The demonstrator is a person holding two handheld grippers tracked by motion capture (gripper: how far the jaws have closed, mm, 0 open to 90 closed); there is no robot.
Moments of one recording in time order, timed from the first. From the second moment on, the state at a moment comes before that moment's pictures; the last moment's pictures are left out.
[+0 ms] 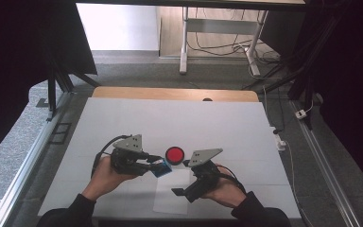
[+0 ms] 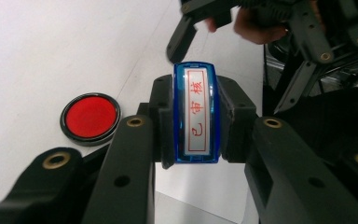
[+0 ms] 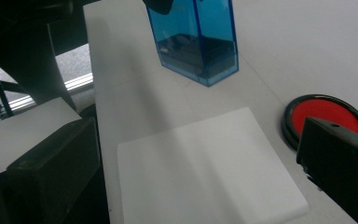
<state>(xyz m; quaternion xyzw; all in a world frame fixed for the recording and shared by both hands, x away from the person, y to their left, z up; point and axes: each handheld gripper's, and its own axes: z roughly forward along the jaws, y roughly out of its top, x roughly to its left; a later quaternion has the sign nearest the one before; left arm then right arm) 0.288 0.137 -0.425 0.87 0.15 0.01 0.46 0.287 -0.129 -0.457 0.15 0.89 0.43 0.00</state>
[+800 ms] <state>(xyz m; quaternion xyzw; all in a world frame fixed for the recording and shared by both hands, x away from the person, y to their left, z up) 0.286 0.138 -0.424 0.86 0.11 -0.01 0.49 0.305 -0.105 -0.460 0.08 0.89 0.45 -0.06</state>
